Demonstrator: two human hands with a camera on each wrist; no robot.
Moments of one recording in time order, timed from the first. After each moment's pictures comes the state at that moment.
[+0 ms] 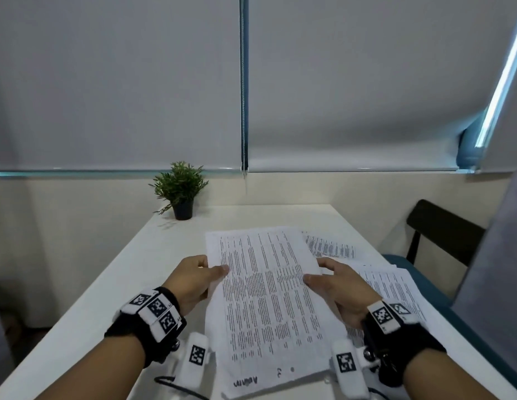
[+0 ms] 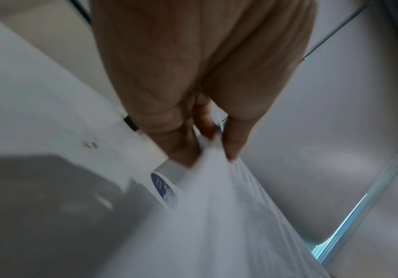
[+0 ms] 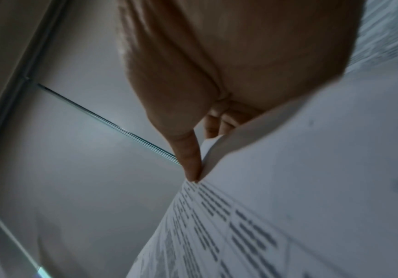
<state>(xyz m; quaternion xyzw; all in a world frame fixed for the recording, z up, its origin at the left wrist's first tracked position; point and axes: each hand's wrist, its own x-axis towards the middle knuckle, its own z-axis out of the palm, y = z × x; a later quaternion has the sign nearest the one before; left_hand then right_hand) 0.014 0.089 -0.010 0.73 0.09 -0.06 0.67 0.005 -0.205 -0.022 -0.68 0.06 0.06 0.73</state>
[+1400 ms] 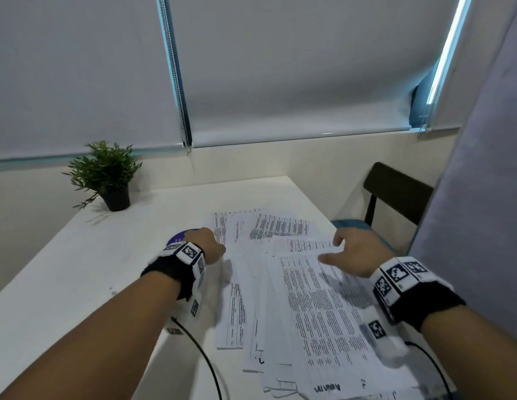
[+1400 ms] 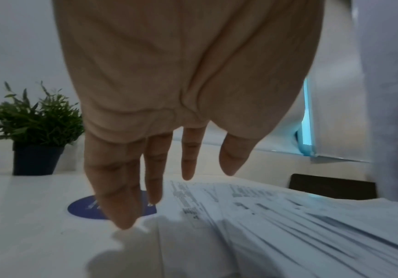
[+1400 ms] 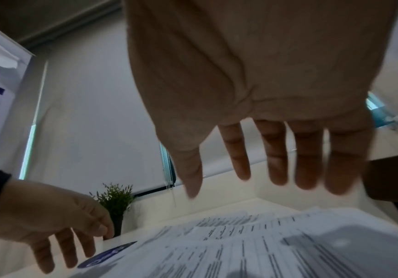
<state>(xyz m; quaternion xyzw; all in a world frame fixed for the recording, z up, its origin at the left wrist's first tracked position) 0.137 -0.048 -0.016 0.99 0.01 -0.11 0.09 0.023 -0.340 0.009 -0.98 0.11 0.04 0.18</state>
